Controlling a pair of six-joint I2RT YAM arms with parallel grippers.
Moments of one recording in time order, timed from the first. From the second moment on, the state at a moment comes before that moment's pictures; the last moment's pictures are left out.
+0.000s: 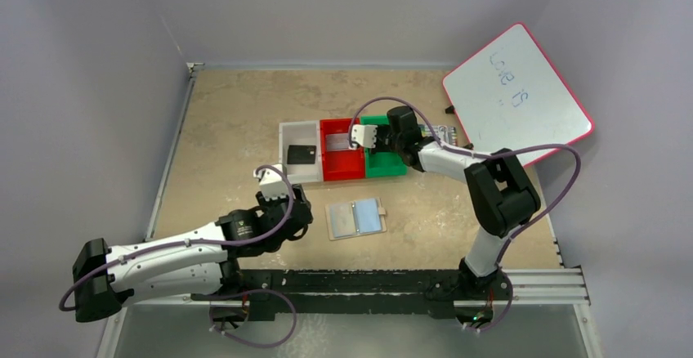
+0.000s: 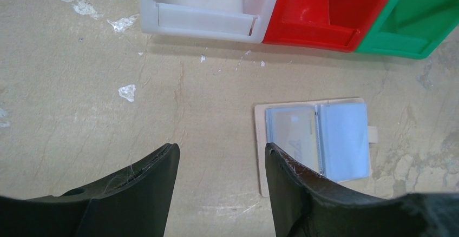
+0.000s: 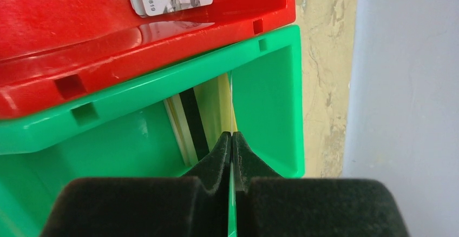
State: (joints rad) left arm -1.15 0.89 0.59 -0.59 -0.79 -1.10; right arm 0.50 1.75 1.01 0.09 -0.10 -1.10
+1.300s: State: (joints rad) left arm -1.15 0.89 0.57 -0.59 -0.78 -1.10; right arm 0.48 1.86 1.08 0.04 -0.11 -1.14
